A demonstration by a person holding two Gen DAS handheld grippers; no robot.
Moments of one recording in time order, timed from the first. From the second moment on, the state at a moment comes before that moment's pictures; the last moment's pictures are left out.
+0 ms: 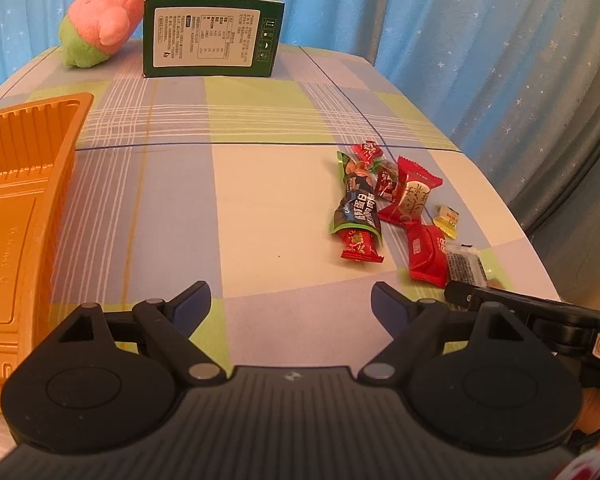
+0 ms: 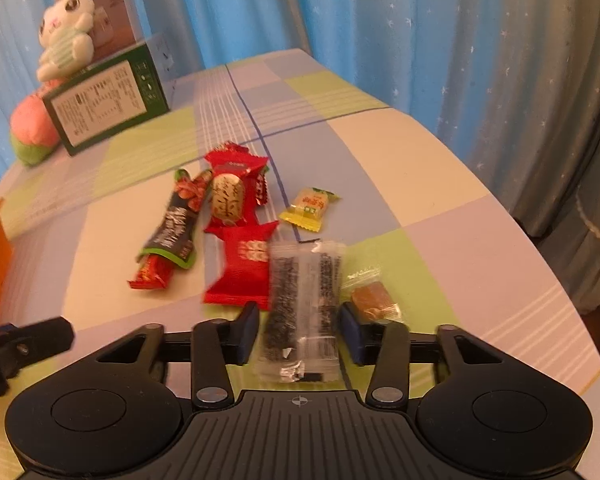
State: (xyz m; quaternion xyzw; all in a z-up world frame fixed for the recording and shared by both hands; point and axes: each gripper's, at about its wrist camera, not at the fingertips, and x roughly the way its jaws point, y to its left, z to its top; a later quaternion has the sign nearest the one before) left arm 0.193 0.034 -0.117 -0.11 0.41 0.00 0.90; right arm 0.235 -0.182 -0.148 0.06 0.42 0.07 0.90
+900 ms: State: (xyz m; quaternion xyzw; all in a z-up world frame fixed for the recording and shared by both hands) left arm 0.254 -0.013 -0.150 -0.06 0.42 -0.07 0.90; right arm 0.221 -0.202 -0.135 0.11 0.39 0.06 0.91
